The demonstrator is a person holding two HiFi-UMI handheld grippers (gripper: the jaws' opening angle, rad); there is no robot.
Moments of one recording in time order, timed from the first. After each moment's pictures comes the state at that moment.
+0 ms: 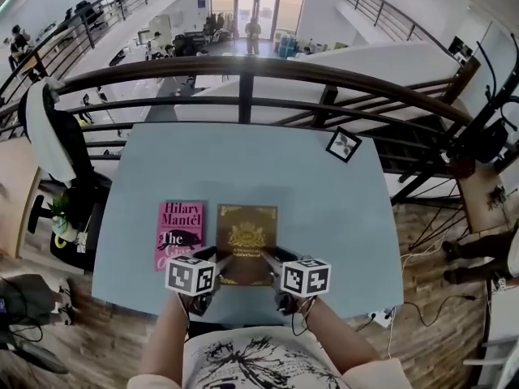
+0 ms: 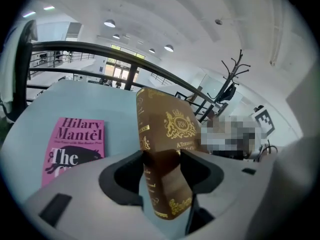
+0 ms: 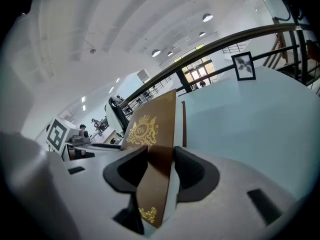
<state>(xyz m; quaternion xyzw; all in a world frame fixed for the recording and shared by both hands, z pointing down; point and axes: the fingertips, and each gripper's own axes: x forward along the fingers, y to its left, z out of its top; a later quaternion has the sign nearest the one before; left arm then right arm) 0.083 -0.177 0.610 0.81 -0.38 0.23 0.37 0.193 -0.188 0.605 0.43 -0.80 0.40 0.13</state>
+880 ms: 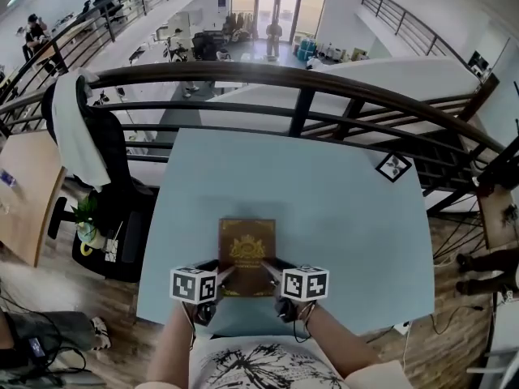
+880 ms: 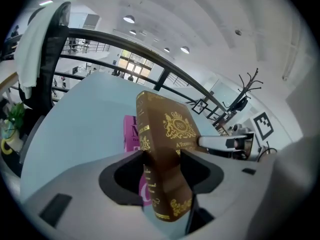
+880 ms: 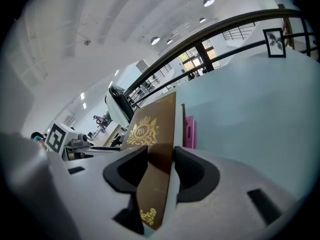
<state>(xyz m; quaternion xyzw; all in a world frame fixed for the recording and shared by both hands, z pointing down) -0.134 -0.204 0.635 0.78 -0.41 0.22 0.43 -0.024 -0.225 0.635 0.40 -0.79 0.44 0.16</state>
